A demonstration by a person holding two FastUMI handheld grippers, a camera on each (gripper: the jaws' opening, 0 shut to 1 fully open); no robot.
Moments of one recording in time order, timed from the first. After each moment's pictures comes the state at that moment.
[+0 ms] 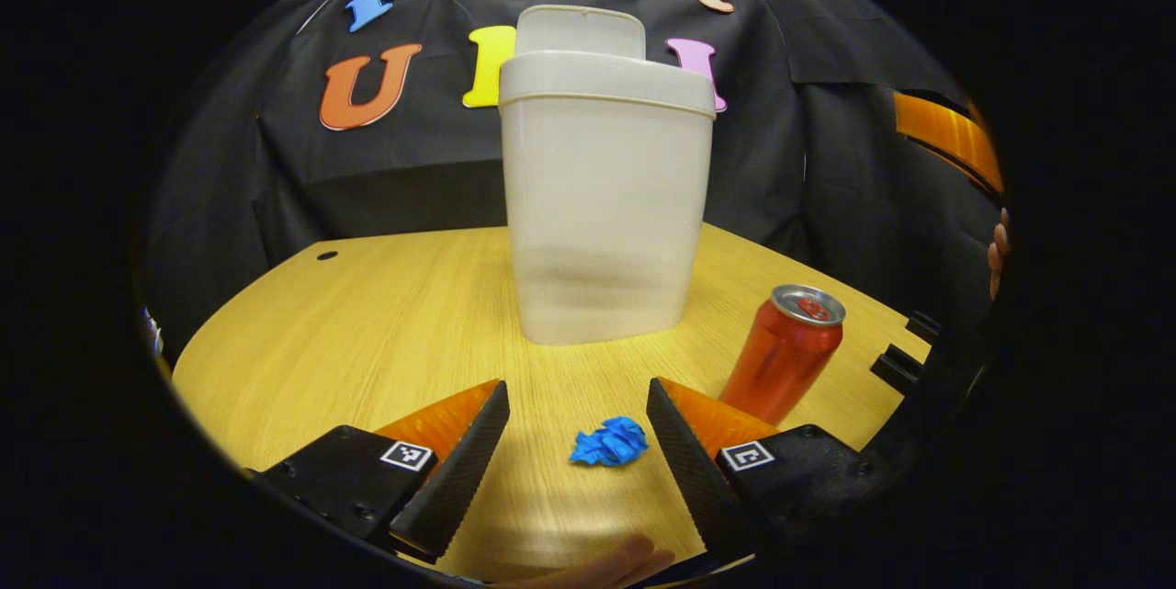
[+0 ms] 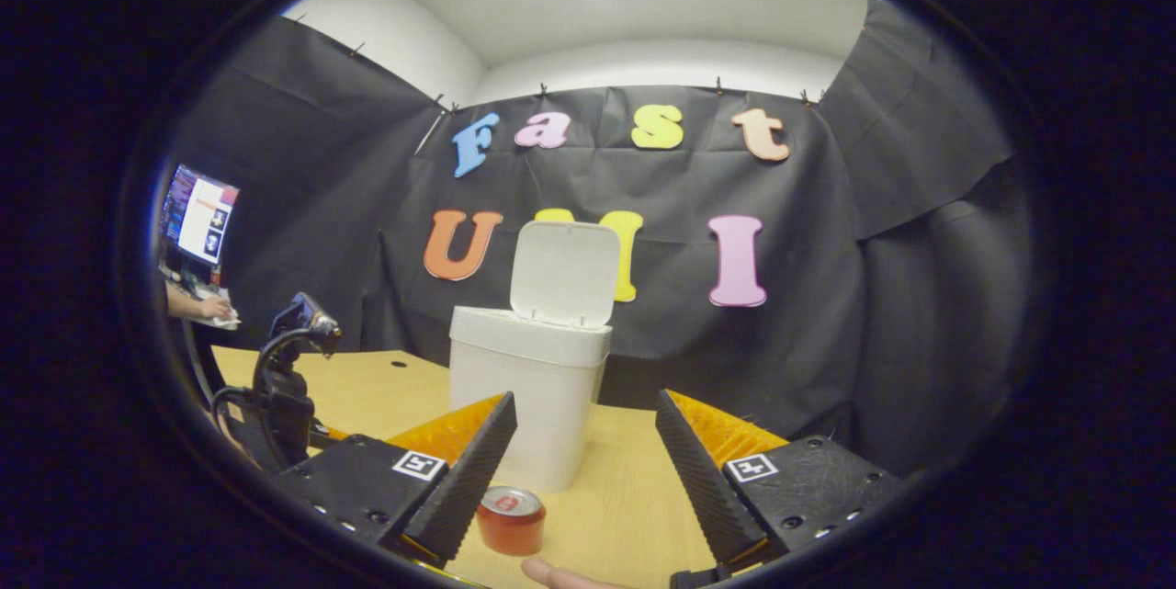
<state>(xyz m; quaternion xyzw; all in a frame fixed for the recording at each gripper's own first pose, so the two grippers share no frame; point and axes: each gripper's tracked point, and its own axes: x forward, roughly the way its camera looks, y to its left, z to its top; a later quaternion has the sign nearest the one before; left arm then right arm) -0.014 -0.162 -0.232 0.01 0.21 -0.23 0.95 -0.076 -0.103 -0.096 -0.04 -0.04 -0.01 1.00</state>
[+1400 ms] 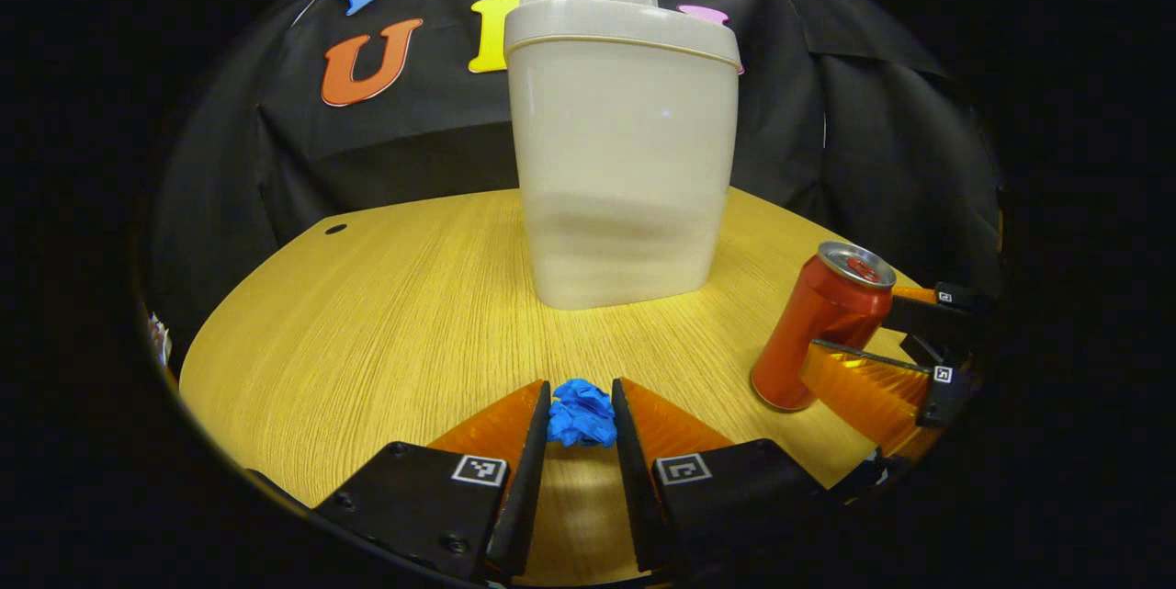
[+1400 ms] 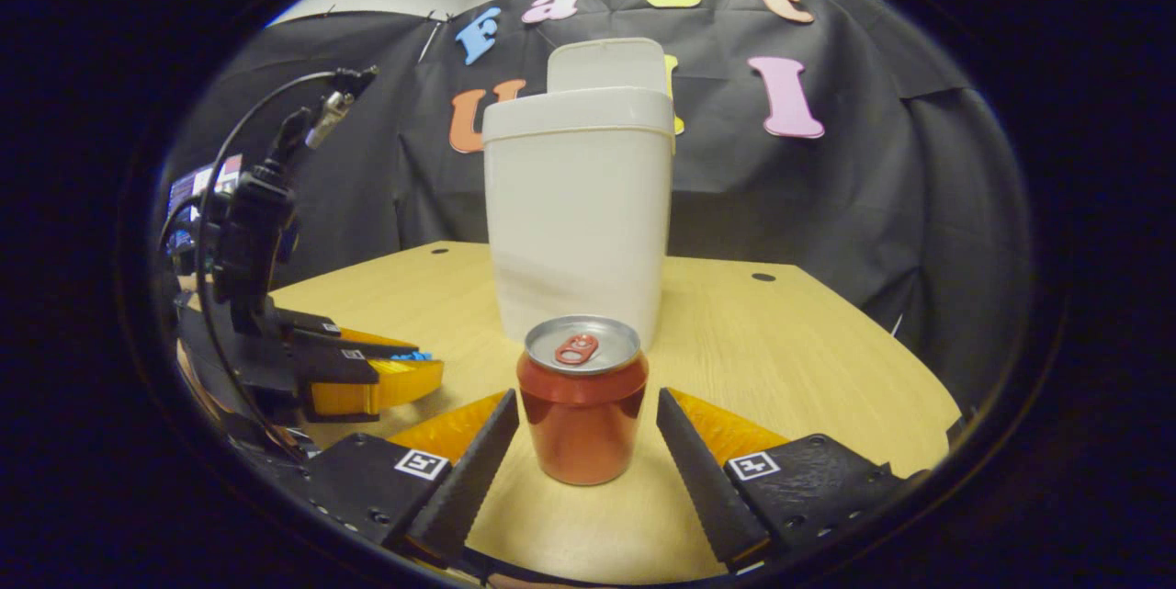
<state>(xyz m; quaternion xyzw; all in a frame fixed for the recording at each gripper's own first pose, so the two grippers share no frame) 0.000 -0.158 -0.250 0.03 0.24 -0.19 0.95 -0.033 -0.057 -0.269 0.00 0.17 0.04 0.98</state>
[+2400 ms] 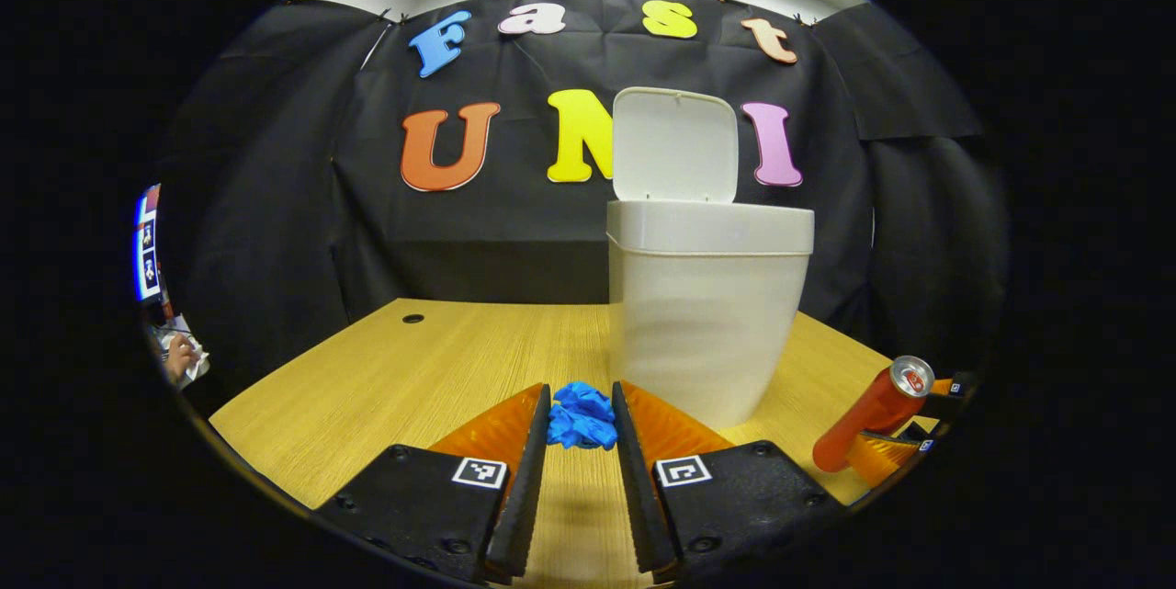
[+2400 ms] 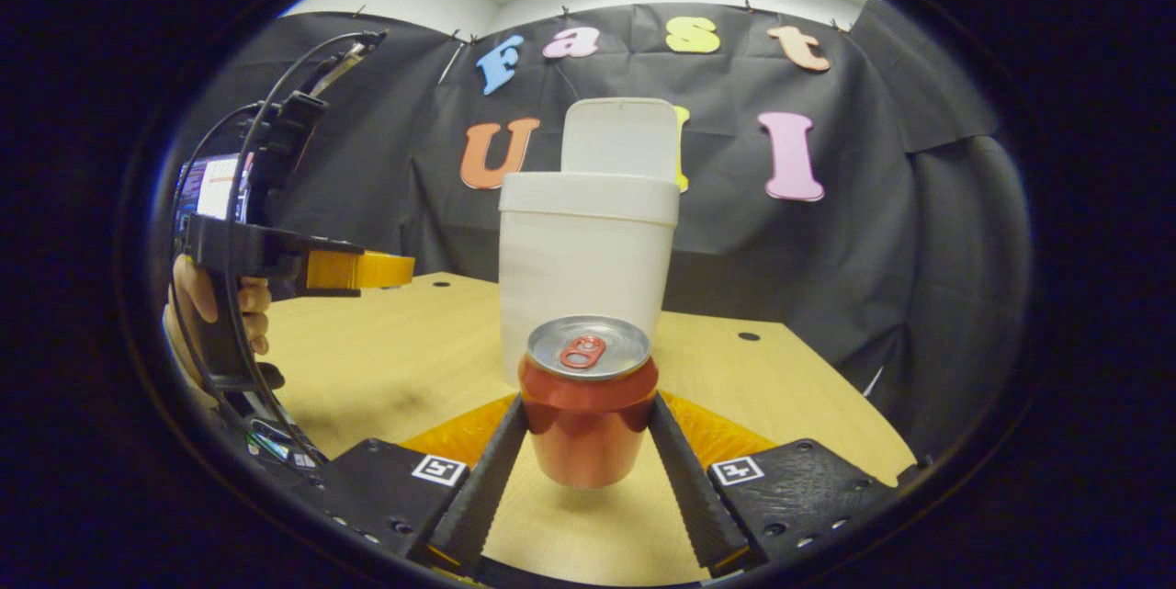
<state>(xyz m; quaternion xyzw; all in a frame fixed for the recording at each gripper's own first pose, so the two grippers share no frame) 0.040 -0.086 -0.100 0.00 0.09 -0.10 0.99 -0.051 -0.068 -0.186 -0.03 0.09 0.03 0.99</state>
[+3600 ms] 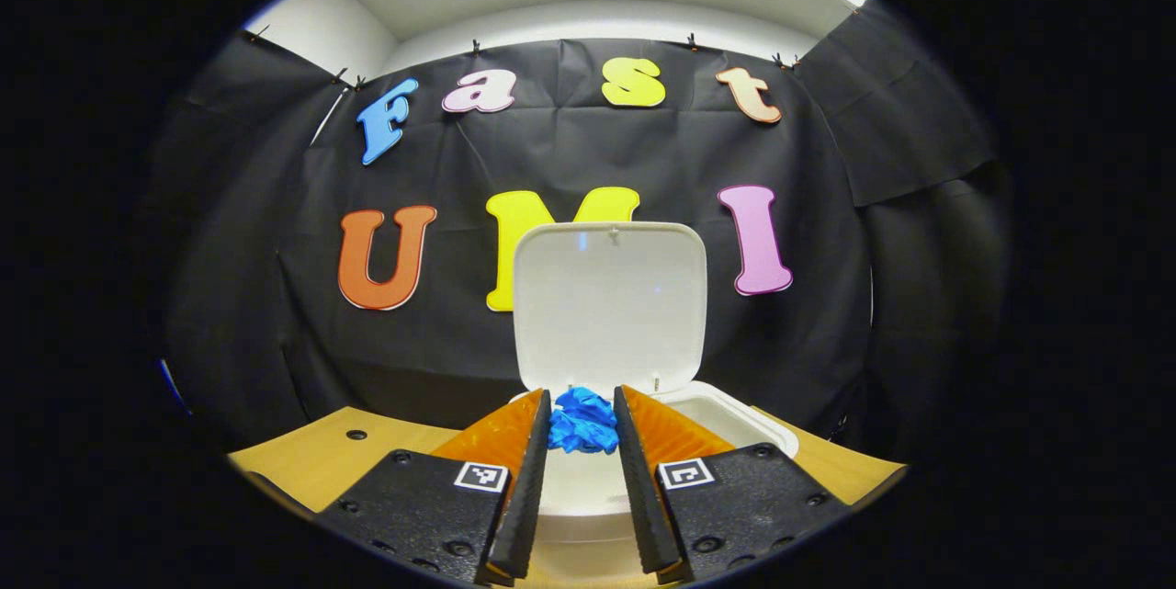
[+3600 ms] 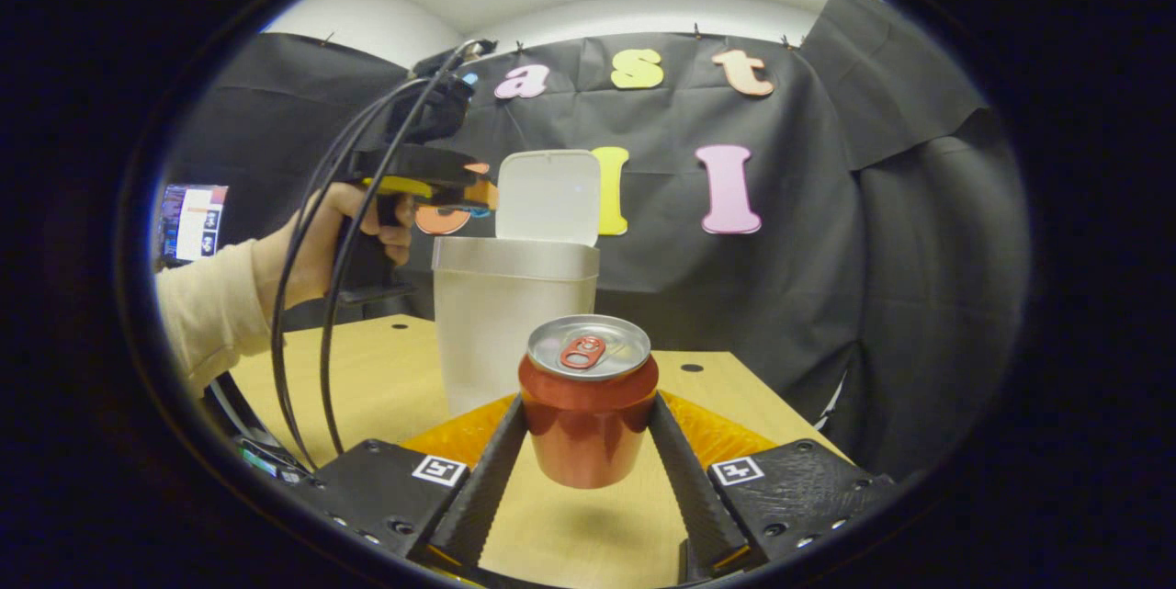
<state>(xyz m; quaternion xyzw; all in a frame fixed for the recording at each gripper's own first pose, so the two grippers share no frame) 0.169 -0.208 0.041 -0.01 -0.04 -0.13 0.99 -0.069 -0.133 -0.150 -0.01 0.03 -0.02 1.00</state>
